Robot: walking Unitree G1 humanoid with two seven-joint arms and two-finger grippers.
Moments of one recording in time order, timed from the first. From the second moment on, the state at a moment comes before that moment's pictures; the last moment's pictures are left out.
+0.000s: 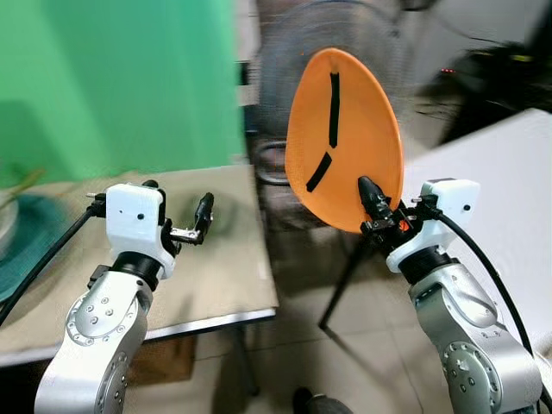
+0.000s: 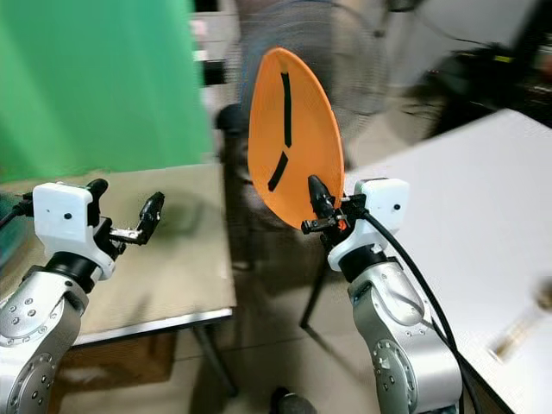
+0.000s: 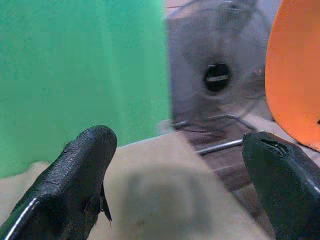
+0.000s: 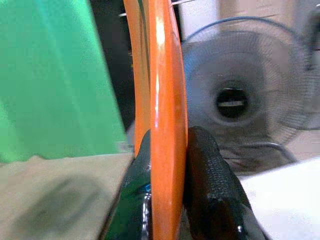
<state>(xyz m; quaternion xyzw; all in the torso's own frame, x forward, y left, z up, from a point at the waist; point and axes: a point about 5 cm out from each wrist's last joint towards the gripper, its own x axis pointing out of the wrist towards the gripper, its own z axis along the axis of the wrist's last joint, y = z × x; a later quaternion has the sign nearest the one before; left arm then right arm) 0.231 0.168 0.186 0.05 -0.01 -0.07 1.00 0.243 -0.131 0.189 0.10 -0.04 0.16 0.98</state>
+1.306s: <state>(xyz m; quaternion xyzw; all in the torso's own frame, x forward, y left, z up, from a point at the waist) 0.234 0.162 0.187 0.05 -0.01 -0.07 1.00 0.238 -0.127 0.179 0.10 -0.01 0.14 0.98</state>
